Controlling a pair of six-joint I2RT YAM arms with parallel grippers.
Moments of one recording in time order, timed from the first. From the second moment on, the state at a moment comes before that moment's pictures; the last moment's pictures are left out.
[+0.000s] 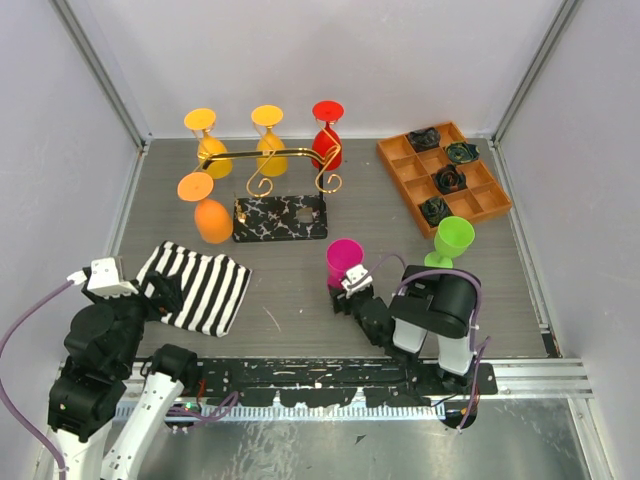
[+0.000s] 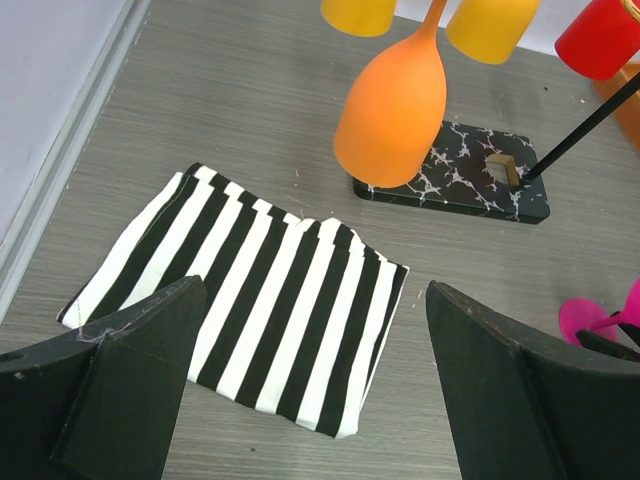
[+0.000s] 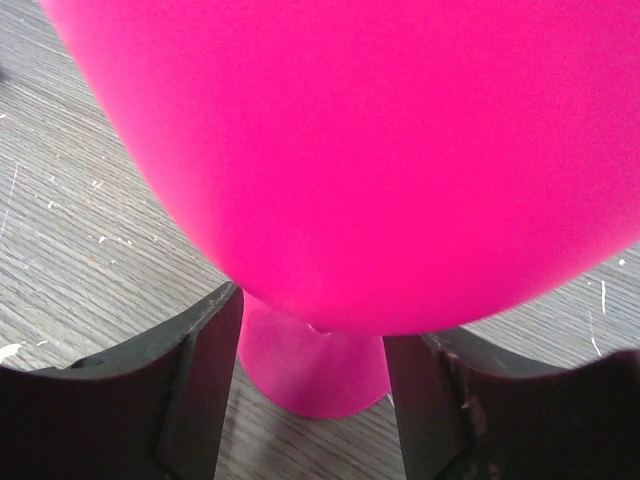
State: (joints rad) left arm -0.32 0.15 0.85 -0.92 -0.35 -0.27; right arm 1.09 1.87 0.16 1.55 0.60 0.04
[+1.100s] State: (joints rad) left arm -0.32 0.16 0.85 -0.92 -0.35 -0.27; right arm 0.97 1.93 0.27 1.55 0.52 0.03
